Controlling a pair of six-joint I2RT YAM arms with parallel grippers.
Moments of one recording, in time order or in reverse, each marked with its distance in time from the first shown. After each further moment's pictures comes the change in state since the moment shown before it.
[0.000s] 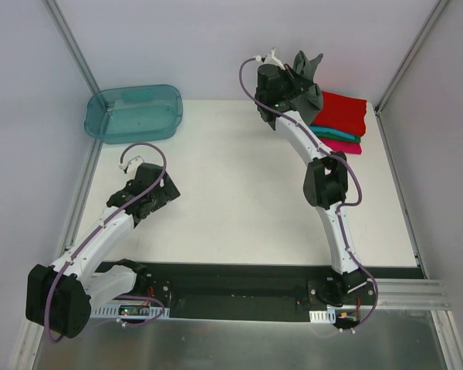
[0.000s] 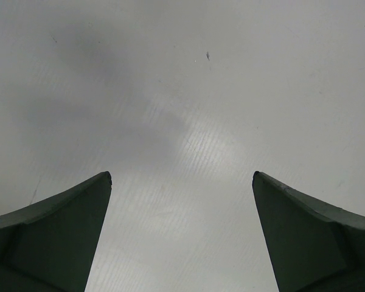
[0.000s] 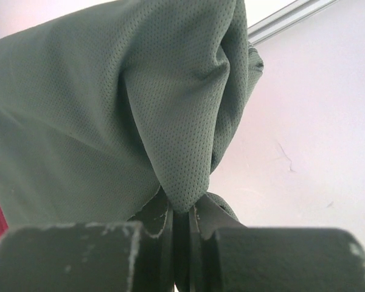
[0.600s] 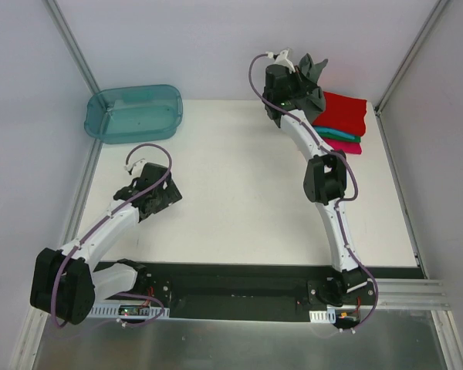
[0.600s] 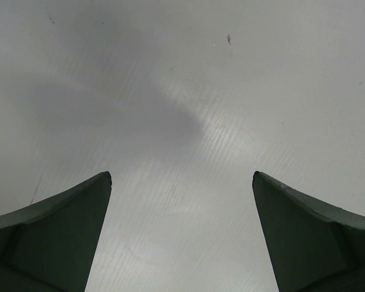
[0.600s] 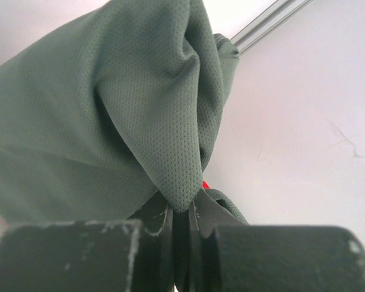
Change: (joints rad) left arm 0.001 0.089 0.000 0.000 0.003 0.000; right arm -0.061 0.094 0.099 -0.025 -0.033 0.235
